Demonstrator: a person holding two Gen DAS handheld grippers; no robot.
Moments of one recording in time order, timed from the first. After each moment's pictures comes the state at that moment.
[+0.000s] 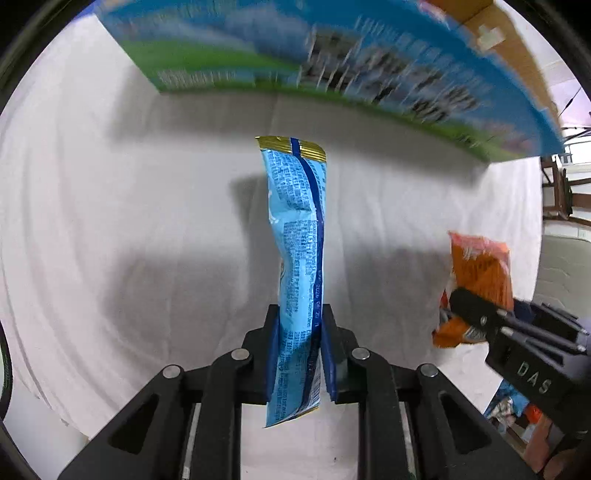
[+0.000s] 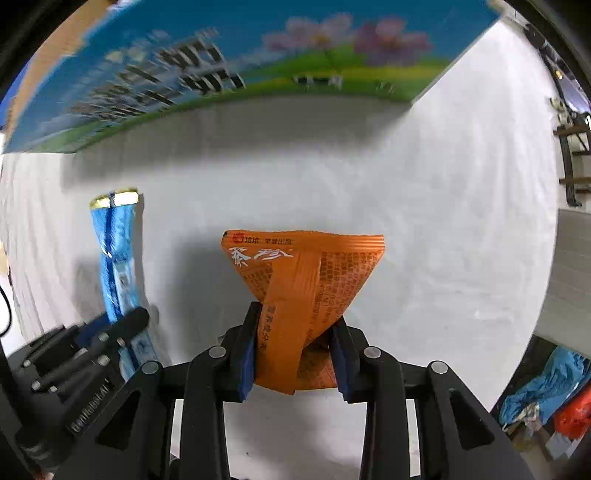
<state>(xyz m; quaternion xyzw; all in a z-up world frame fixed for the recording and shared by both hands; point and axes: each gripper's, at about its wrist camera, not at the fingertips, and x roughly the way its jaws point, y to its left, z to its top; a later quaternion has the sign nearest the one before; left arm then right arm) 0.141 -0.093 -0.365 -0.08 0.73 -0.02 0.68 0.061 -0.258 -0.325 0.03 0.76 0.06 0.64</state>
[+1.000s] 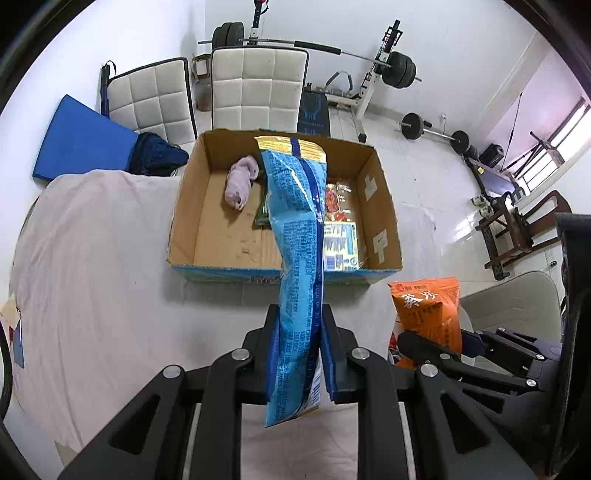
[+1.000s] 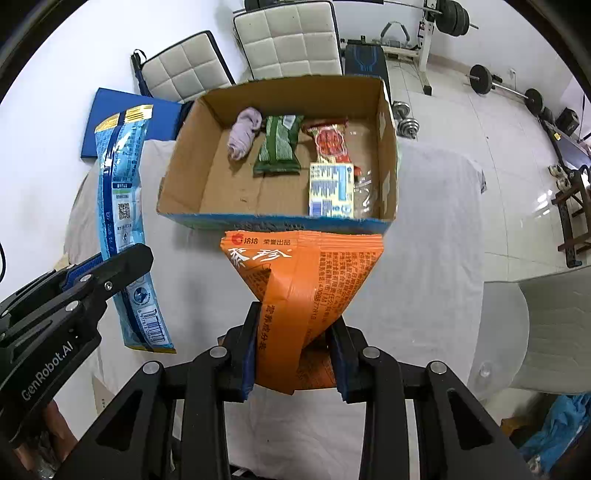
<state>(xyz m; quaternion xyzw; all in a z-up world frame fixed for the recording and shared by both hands) 0.163 -0.067 -0.154 -0.06 0.55 -0.07 0.83 0.062 -0.286 -0.094 0.04 0.63 0.11 0.77</state>
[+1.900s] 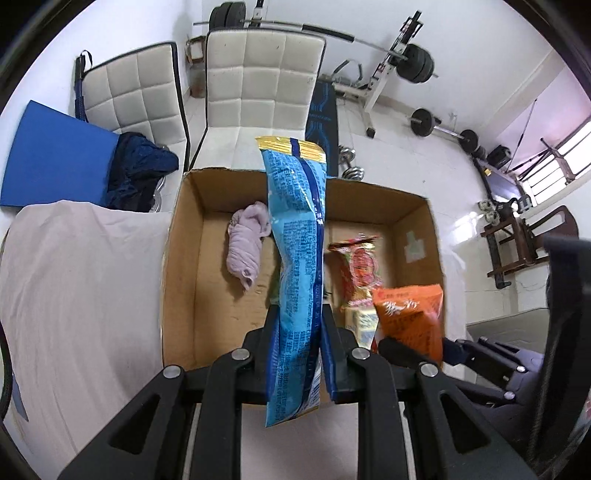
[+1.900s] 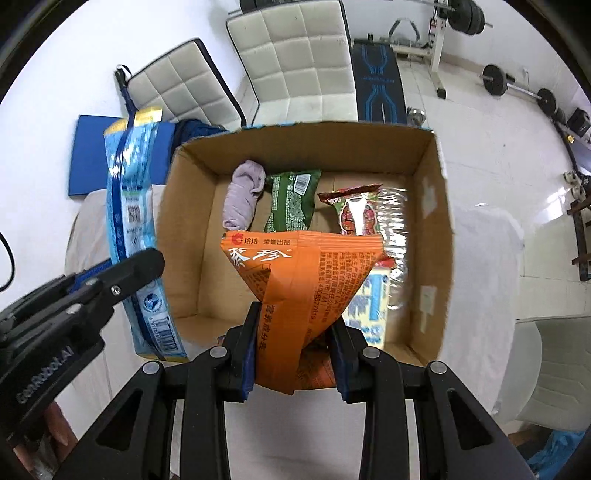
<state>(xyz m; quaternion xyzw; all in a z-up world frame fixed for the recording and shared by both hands) 0.341 -0.029 -0.213 -0.07 0.59 -0.08 0.80 0.237 -0.241 -0.160 0.06 0.65 0.12 0.75</state>
